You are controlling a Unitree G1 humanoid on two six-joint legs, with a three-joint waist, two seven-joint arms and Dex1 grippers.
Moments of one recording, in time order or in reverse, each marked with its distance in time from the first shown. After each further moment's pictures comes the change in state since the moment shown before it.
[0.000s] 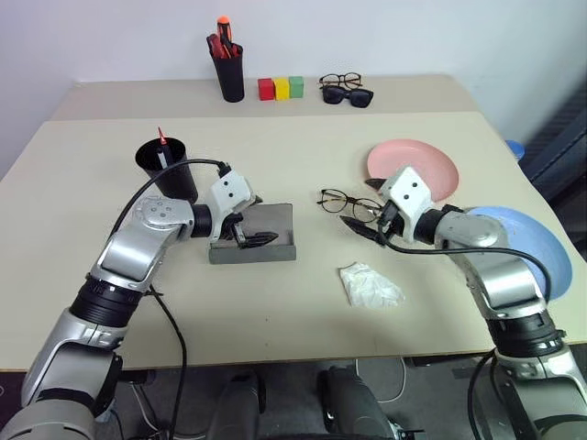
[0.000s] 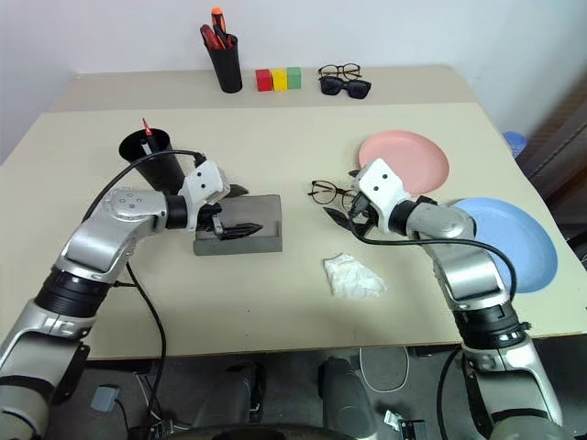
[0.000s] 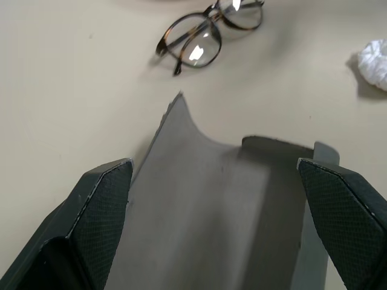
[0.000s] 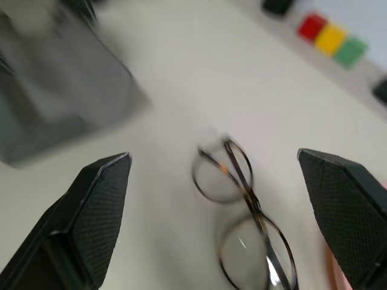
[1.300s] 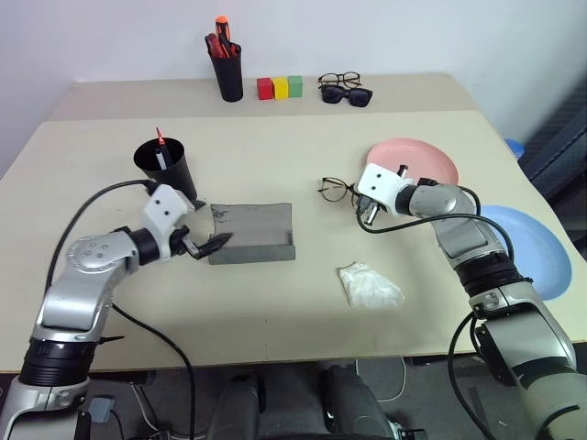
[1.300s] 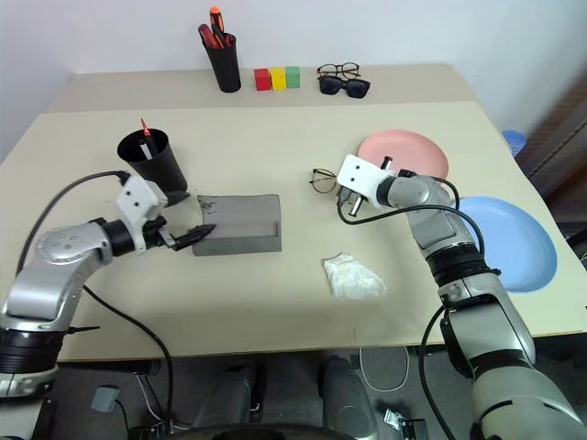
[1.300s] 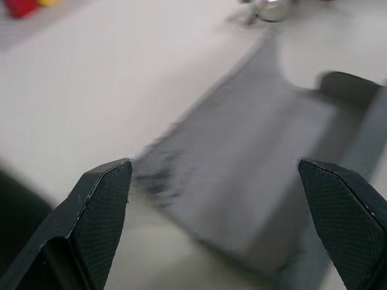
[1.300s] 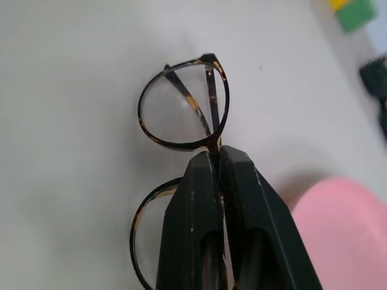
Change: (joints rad) left arm 0.353 0.050 0.374 -0.164 -0.041 -0.028 0.132; right arm -0.314 0.051 0.130 0.511 -0.265 -0.375 0.096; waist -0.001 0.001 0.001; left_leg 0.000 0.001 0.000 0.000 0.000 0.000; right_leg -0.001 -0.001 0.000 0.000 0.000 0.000
